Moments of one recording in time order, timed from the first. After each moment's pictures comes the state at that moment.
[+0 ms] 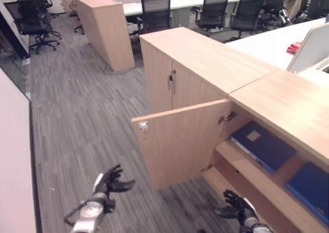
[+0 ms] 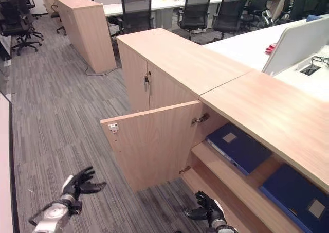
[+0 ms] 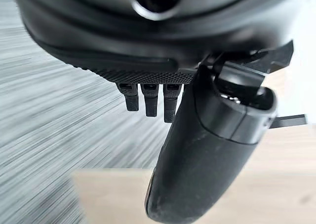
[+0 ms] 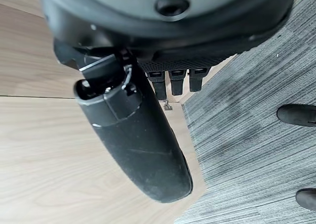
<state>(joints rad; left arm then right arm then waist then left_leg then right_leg) -0.07 0.49 -0.07 0.78 -0.31 -0.13 0.02 0.20 -0.32 0.19 0.63 0.33 -0.07 0.03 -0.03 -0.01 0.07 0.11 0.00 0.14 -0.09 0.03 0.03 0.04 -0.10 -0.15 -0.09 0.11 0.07</state>
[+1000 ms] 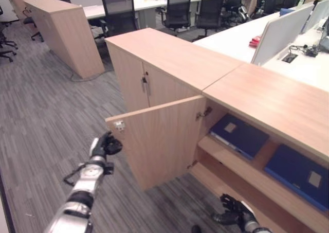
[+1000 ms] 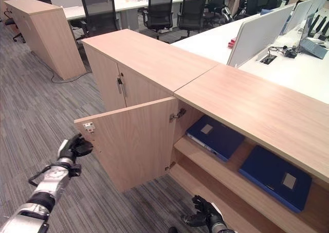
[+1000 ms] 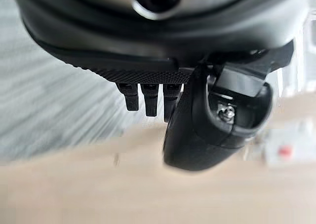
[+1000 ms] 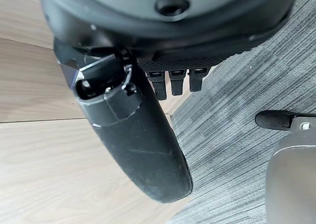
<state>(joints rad) -0.35 0.45 -0.17 0.88 -0.41 -0.13 0.09 0.24 -0.35 0.22 0.59 0.31 -0.06 0.06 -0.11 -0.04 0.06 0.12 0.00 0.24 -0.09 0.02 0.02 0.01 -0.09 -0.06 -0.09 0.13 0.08</state>
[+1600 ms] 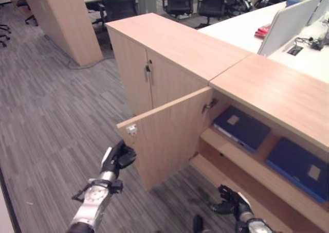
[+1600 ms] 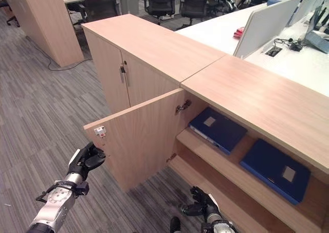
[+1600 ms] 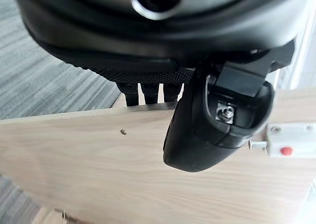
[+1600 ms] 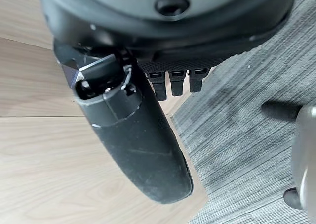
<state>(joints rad) -0.02 0.50 -0.19 0.39 -0.47 -0.16 -0.01 0.12 -0.29 0.17 0.63 0.27 -0.05 0.03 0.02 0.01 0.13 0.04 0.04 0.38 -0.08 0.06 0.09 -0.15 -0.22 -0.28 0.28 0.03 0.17</state>
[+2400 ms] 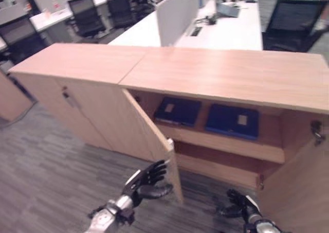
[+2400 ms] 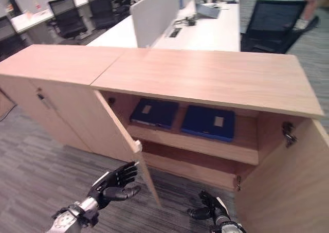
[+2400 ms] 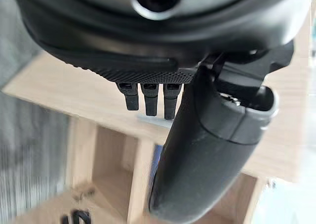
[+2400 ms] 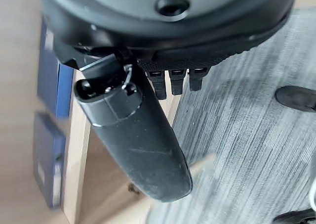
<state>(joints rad) 0.20 0.42 -0.30 0.18 -0.58 -0.07 -0.32 0.15 -0.37 0.18 0.68 0.26 -0.04 0.04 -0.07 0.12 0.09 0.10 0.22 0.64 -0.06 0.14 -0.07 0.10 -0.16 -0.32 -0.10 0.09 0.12</state>
